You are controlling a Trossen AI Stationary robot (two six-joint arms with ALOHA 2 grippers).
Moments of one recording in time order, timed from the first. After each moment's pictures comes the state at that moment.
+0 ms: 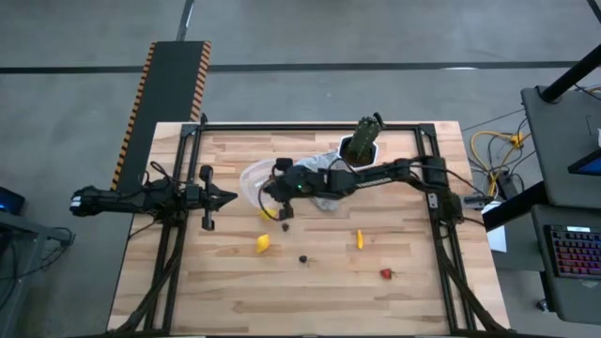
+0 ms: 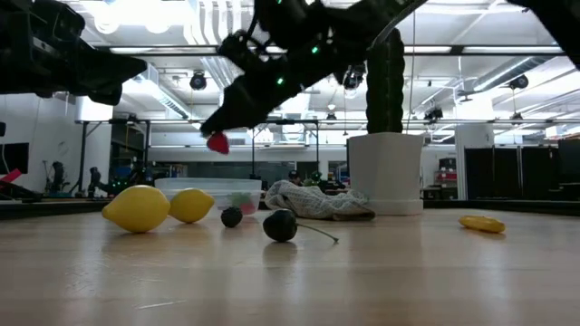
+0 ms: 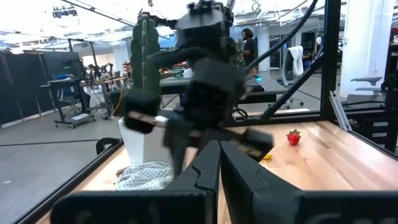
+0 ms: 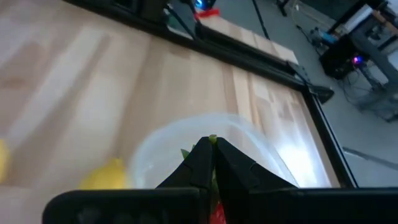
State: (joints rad) left arm -0.05 0.09 0.01 0.15 -0.14 0.11; right arm -0.06 2.08 1.46 0.16 0.10 -0.40
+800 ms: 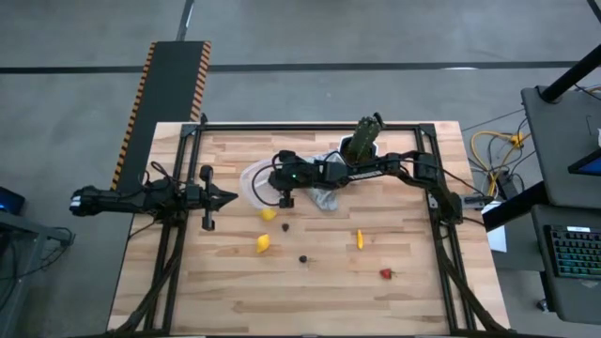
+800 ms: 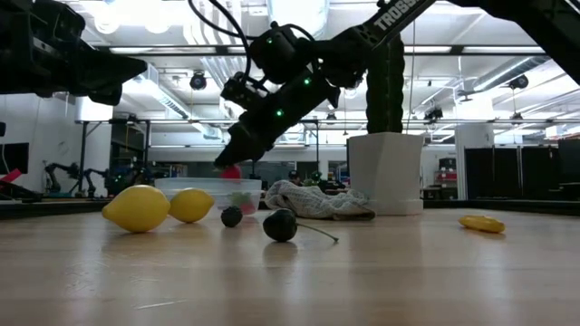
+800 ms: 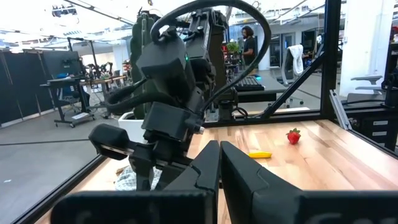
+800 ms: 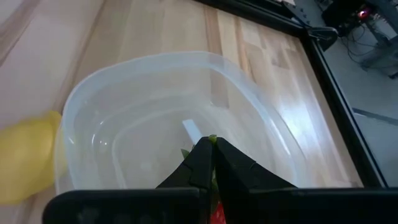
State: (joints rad) left arm -0.05 0.10 0.01 0.15 -0.14 0.11; right arm -0.14 2.16 1.50 0.08 0.10 -0.36
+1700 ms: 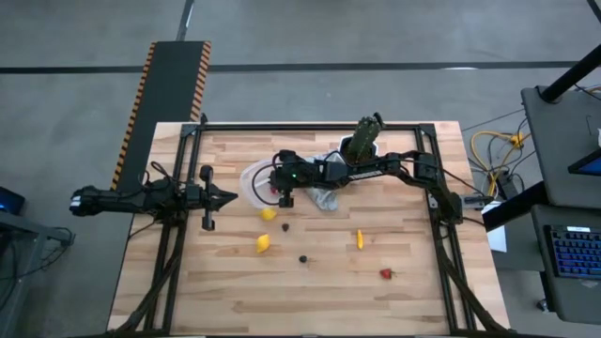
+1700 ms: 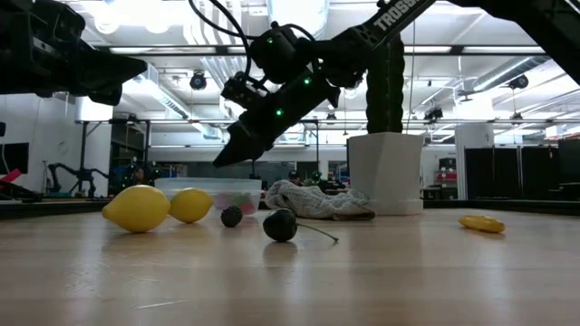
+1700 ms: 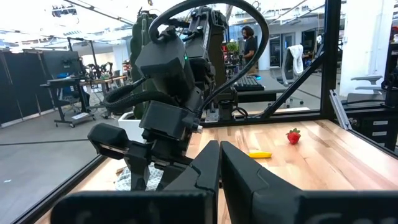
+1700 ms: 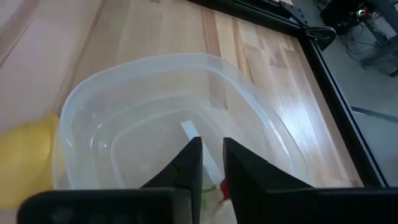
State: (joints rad) left arm -0.05 0.10 0.01 0.15 -0.14 0.11; right arm -0.14 2.16 1.50 0.08 0.10 -0.35
